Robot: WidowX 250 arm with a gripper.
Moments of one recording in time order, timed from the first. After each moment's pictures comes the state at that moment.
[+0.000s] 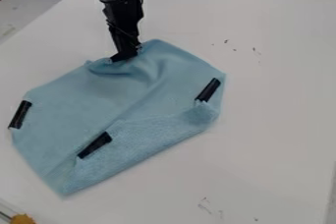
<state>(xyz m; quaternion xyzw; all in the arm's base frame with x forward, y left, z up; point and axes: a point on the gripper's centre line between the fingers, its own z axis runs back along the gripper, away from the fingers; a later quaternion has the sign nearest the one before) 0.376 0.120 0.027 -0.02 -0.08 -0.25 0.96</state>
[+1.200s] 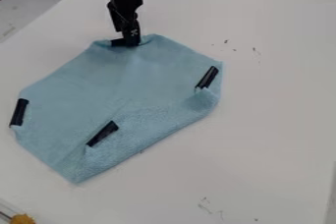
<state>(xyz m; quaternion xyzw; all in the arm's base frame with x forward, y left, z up) 0.433 0.156 0.022 0.03 -0.10 -0.31 0.94</state>
